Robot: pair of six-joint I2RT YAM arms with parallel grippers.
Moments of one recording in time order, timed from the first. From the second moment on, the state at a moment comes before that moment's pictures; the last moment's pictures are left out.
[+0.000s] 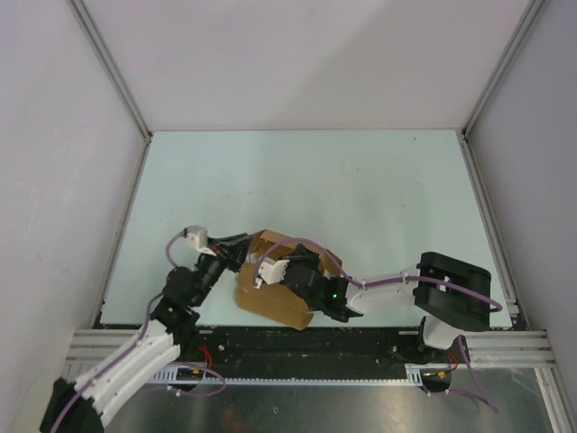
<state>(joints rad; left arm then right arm) -0.57 0.54 0.05 0.57 -0.01 -0.45 1.29 1.64 0.74 0.45 0.77 -0.77</state>
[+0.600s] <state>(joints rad) -0.57 0.62 0.05 0.42 -0.21 -0.46 1.13 1.57 0.67 0.47 0.80 -0.84</state>
